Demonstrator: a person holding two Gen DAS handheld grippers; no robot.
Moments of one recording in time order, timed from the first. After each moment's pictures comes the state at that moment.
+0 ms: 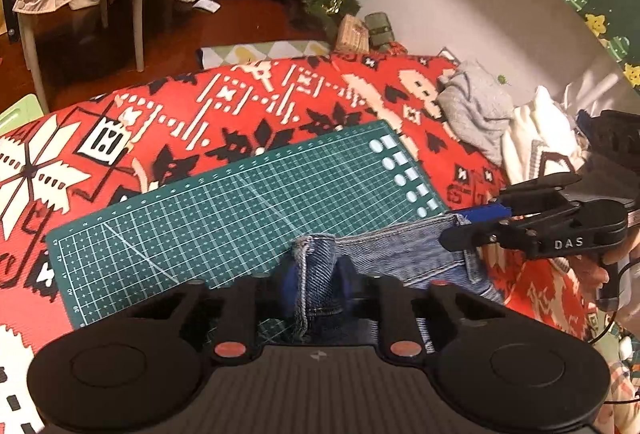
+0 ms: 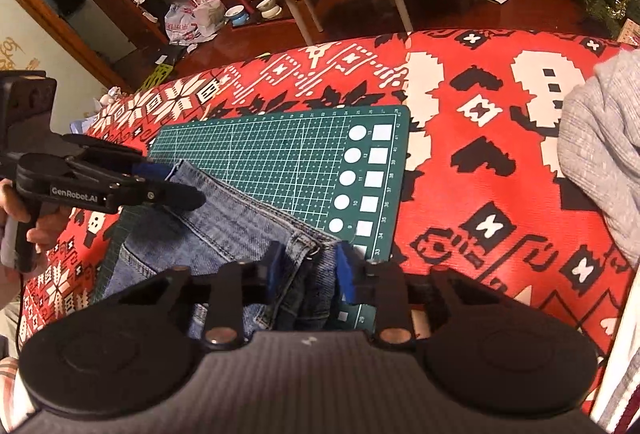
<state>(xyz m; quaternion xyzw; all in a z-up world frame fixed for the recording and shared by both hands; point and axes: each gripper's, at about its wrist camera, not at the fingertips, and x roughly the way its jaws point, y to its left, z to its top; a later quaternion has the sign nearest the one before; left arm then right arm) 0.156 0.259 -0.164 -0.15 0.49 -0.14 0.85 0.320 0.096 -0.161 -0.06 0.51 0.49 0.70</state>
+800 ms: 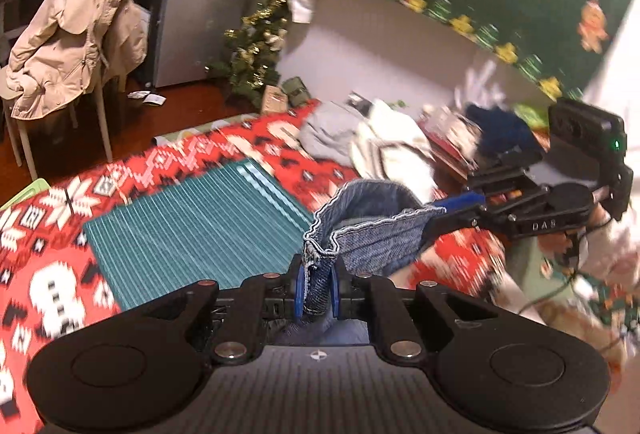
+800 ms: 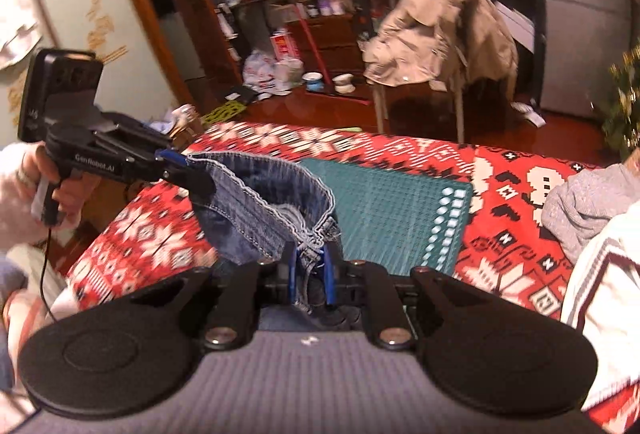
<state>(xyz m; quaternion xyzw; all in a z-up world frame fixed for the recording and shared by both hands) -0.057 0.203 -0.030 -0.08 0.38 -0.20 0.90 0.126 -0.028 -0.003 -0.11 0.34 0.59 0.72</state>
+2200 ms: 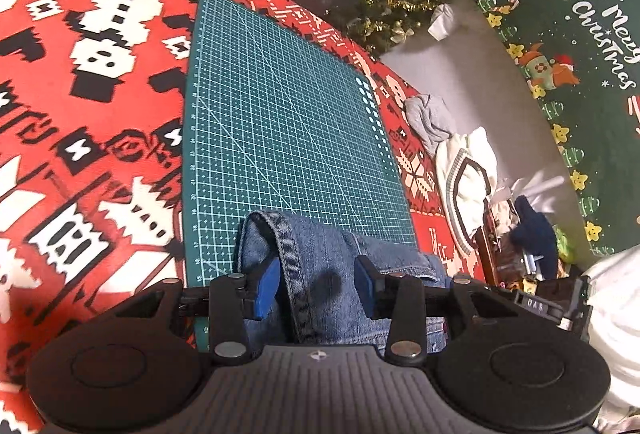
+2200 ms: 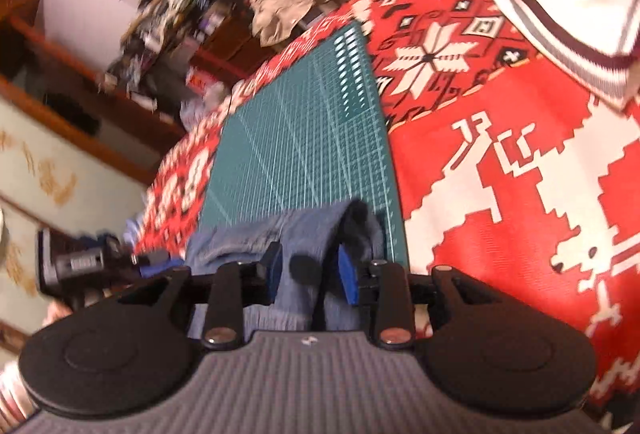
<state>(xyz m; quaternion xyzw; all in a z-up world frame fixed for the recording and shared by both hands) -0.079 0.260 -0.172 -0.38 0.42 -0.08 0.82 0.151 -0.112 -0.159 0.17 0.51 0.44 0.72</state>
